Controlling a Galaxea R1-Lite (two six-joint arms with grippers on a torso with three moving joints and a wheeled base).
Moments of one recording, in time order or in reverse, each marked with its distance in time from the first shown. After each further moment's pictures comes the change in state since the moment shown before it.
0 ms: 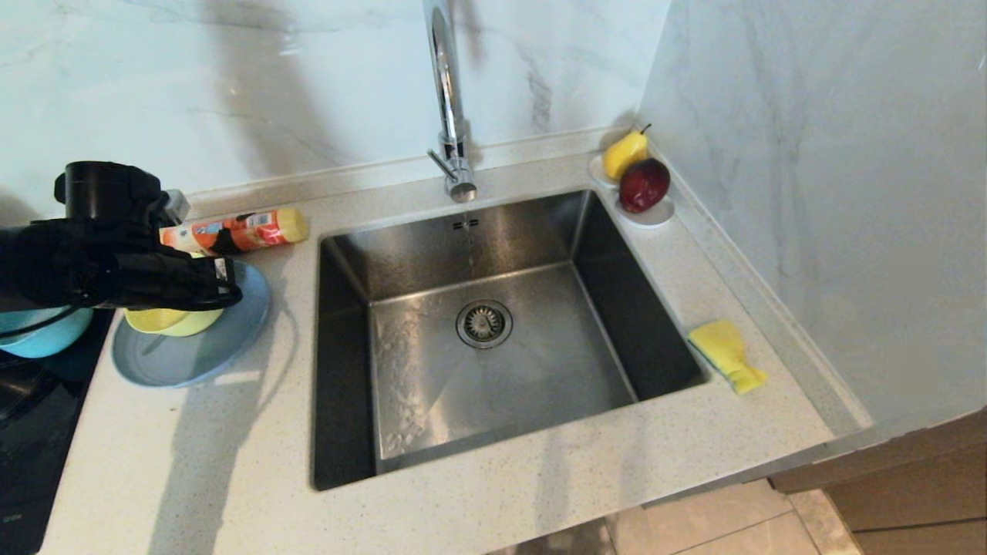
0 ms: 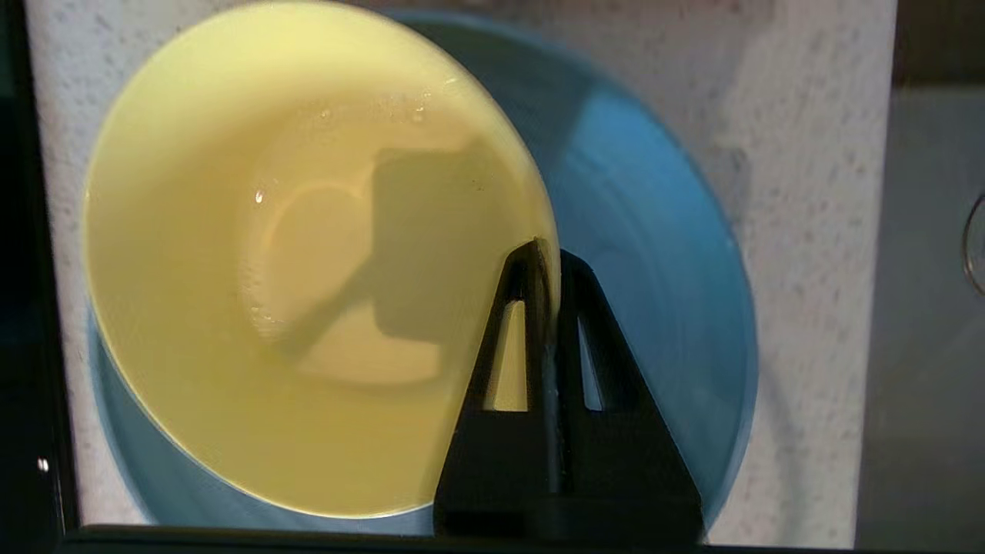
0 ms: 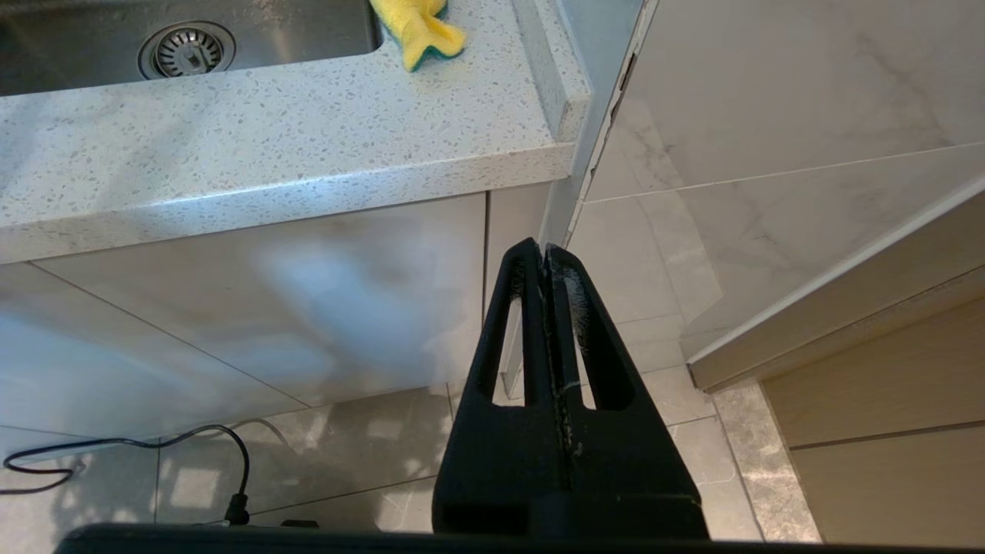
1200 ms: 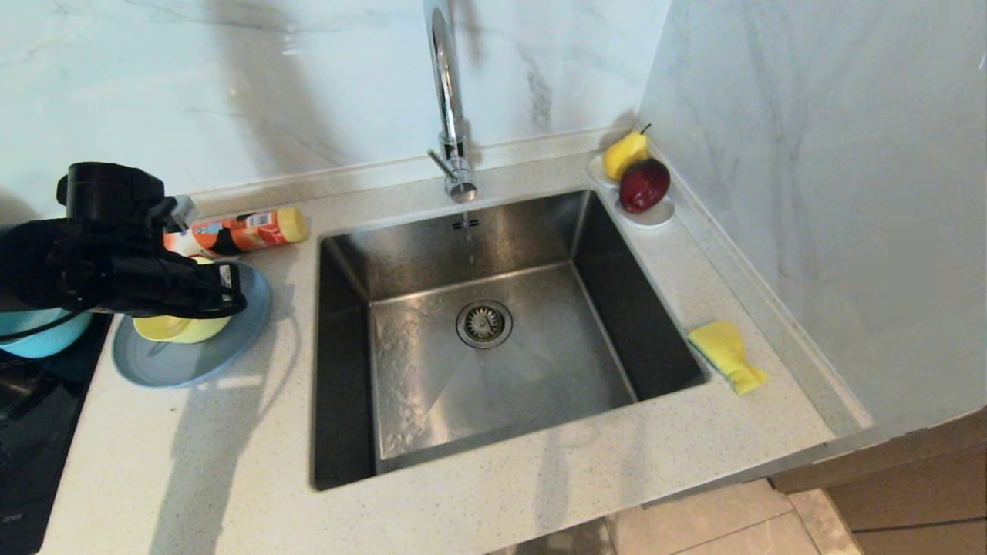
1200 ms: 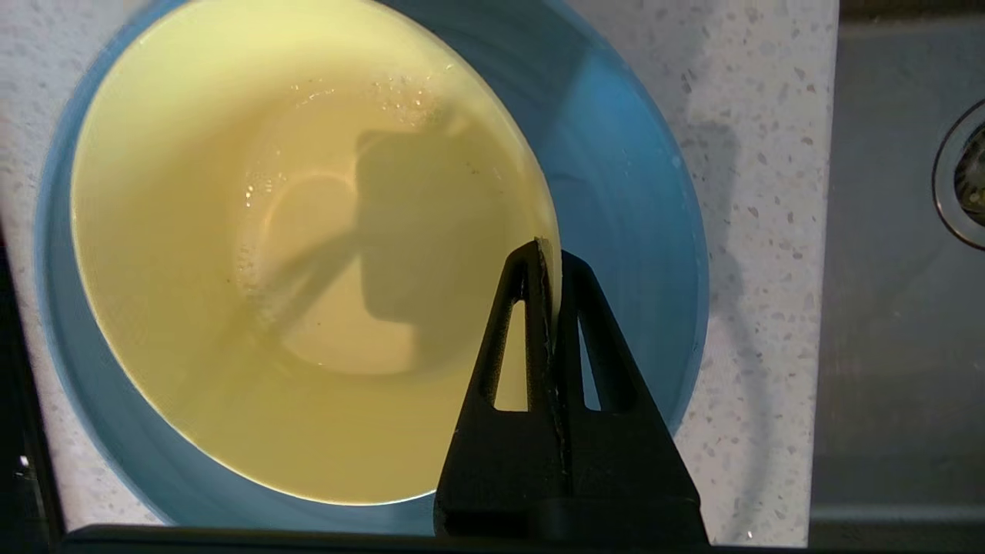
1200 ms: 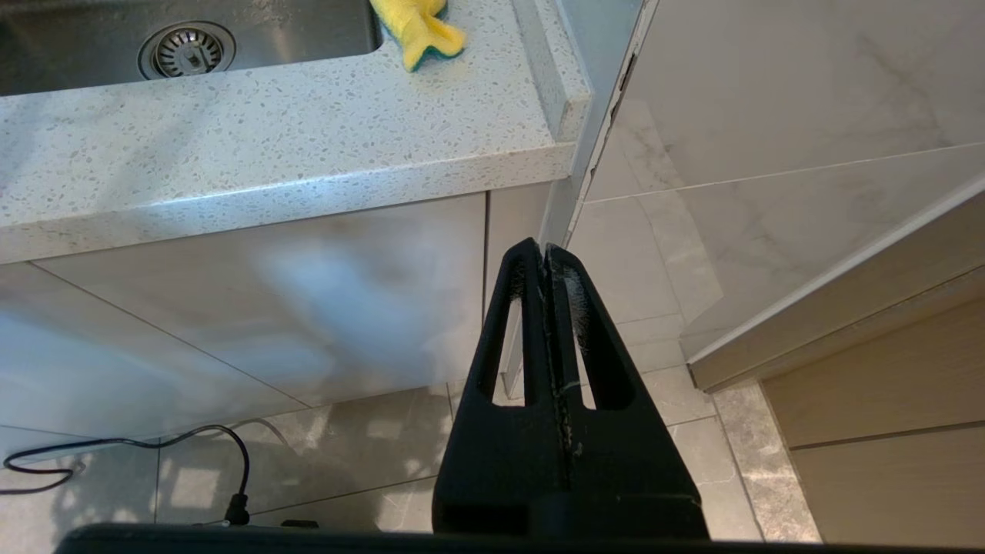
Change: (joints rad) left arm -0.020 -0.035 0.024 0.062 -0.030 0.008; right arm 0.000 0.000 0.000 0.000 0.000 0.000
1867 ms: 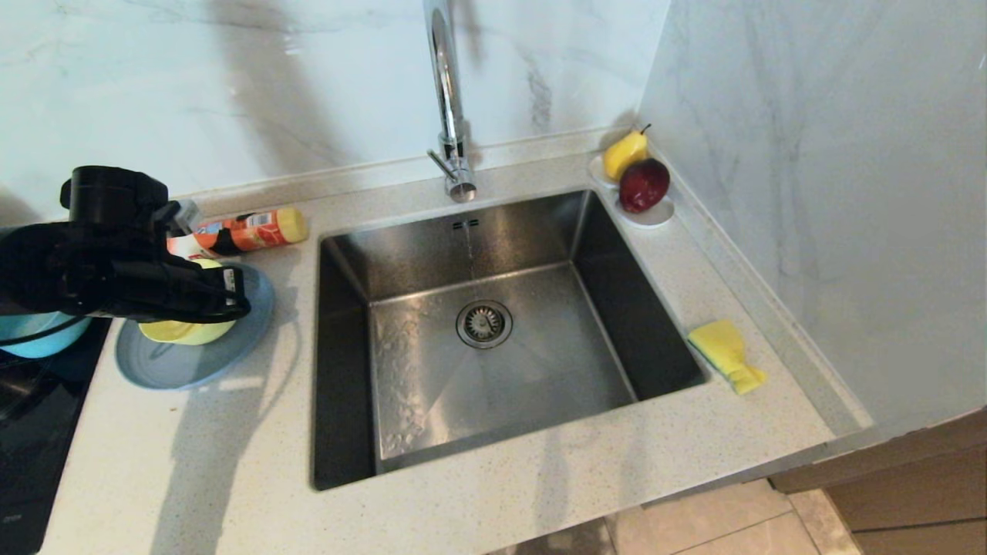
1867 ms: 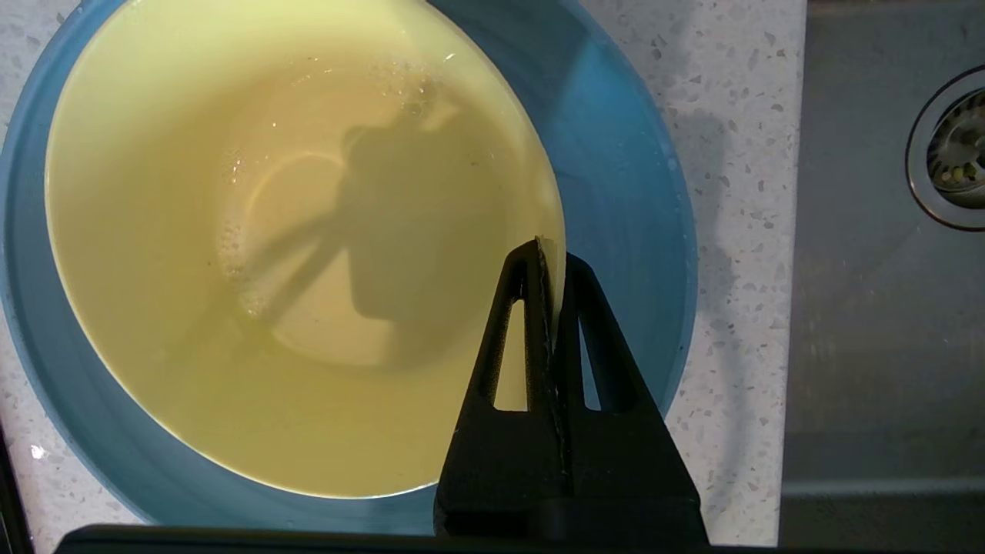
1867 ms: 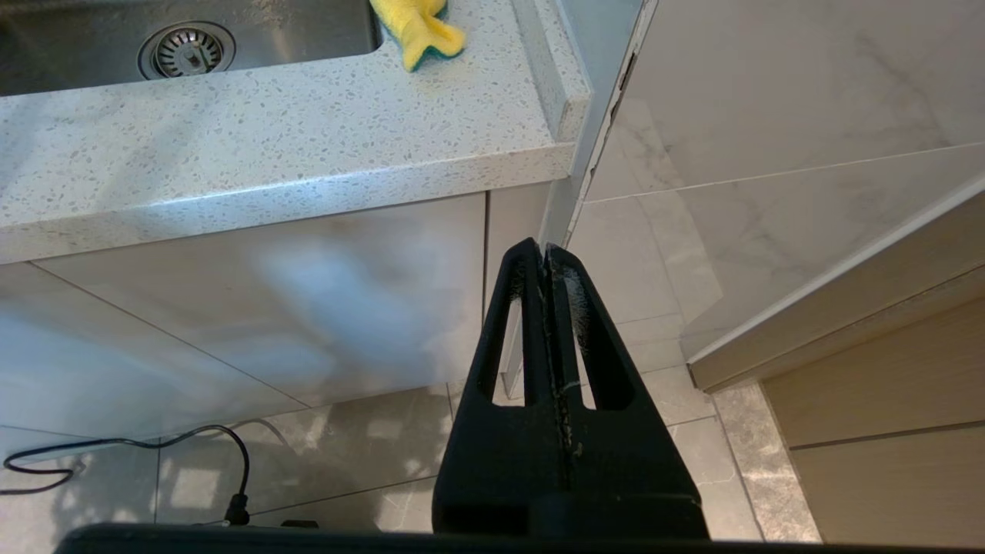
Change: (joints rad) left arm -0.014 -0.010 0.021 0.008 -0.025 -0.017; right arm 0.000 0.000 0.000 0.000 0.000 0.000
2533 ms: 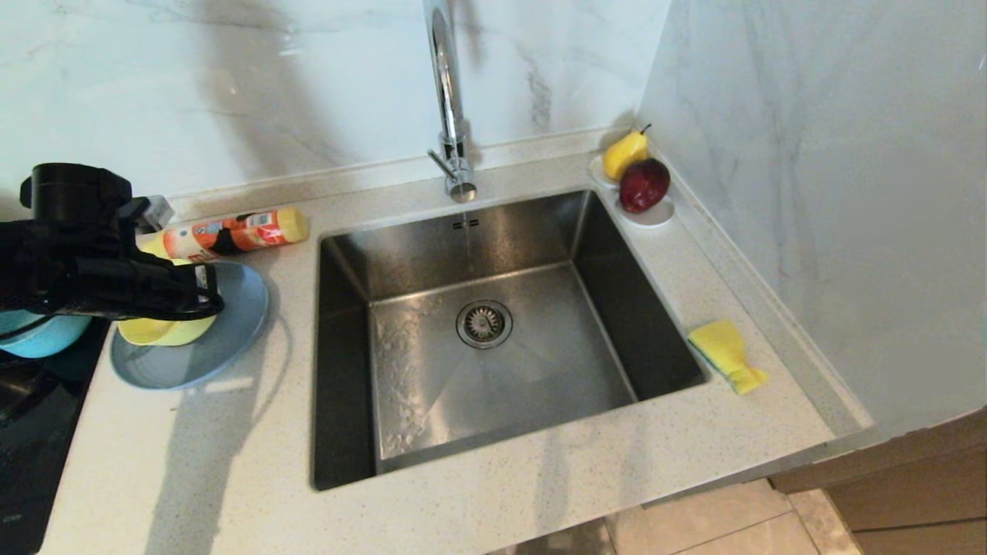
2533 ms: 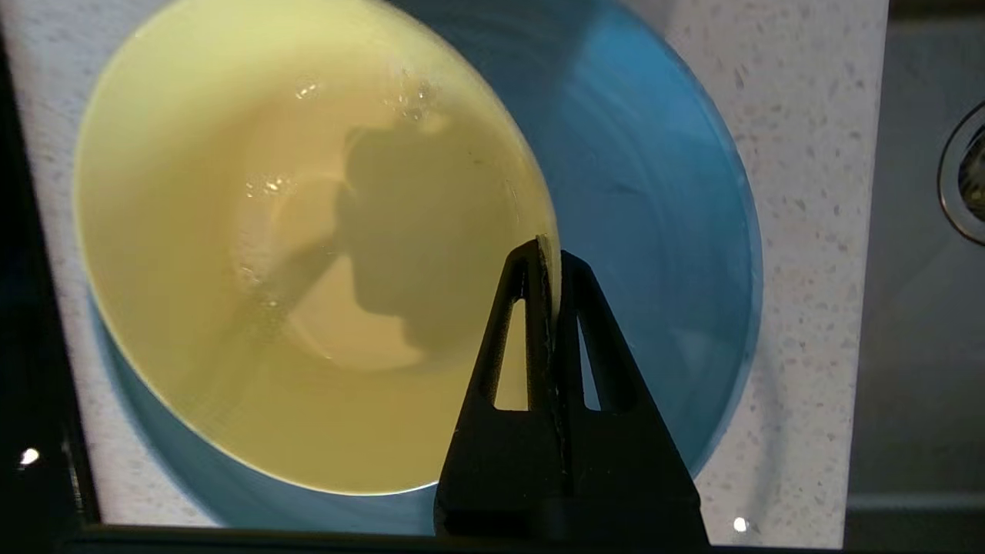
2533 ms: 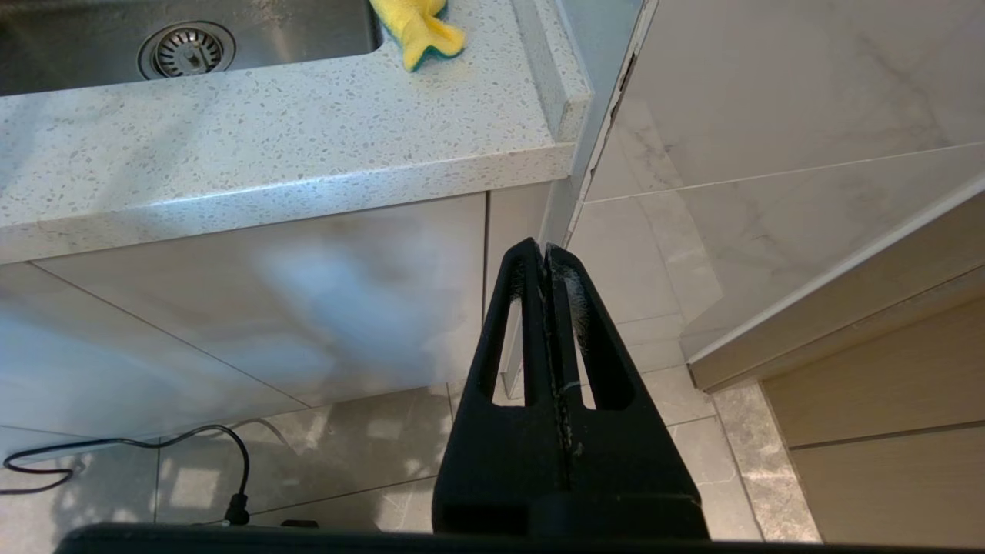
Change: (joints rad) left arm 0.080 -0.002 -0.014 0.001 -0.050 0.037; right arm 0.000 0.000 0.000 0.000 0.000 0.000
